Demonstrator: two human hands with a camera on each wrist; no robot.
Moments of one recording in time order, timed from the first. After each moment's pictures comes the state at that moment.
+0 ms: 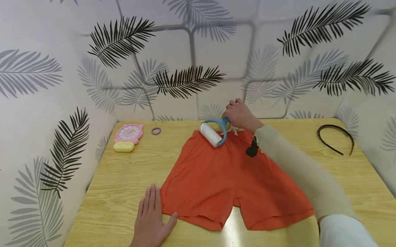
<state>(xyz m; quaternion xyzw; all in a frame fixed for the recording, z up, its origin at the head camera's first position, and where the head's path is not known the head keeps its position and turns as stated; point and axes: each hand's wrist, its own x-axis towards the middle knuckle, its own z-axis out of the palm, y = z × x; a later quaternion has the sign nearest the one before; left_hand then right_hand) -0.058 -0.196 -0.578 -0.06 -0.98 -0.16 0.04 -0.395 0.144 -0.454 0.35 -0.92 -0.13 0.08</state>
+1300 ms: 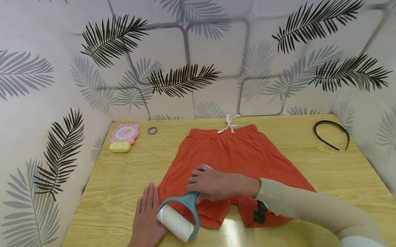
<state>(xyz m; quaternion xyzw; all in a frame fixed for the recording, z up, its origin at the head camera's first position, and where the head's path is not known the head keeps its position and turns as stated) -0.059 -0.196 -0.582 -0.11 -0.97 -0.13 0.16 -0.178 0.069 -0.461 0.61 -0.79 0.02 -0.04</state>
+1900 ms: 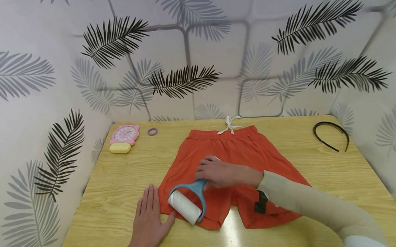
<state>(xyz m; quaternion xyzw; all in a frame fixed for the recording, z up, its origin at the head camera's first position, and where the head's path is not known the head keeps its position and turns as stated) -0.062 -0.193 -0.579 -0.06 -0.98 -0.16 0.08 -0.212 0.087 -0.474 0.56 -0.82 0.04 -0.08</state>
